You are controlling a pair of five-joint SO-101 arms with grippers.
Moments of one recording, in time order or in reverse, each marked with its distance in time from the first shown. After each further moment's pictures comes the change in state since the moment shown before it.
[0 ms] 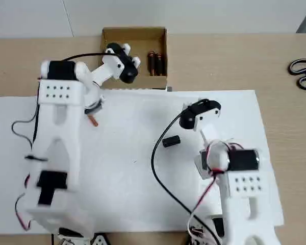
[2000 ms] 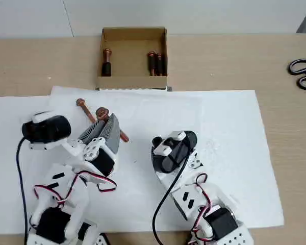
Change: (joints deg) left arm 14.3 -96.2 86.0 -55.6 76.1; right arm -28.1 -51.9 44.0 -40.7 -15.5
